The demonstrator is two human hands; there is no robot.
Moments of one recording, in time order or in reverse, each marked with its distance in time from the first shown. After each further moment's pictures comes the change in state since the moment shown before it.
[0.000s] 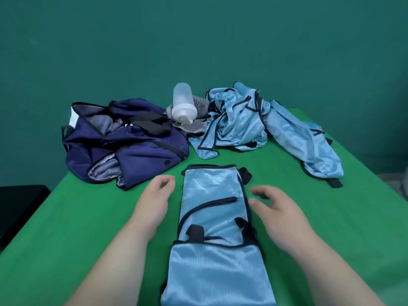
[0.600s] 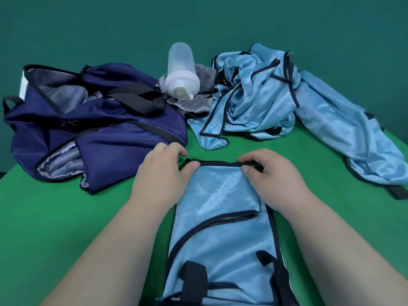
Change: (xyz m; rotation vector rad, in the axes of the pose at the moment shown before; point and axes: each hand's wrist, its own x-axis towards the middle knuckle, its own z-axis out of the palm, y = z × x) left_hand 0.095 -0.009 0.043 0.766 0.124 0.388; right_hand 0.140 0.019 0.051 -0.154 0.003 -0.203
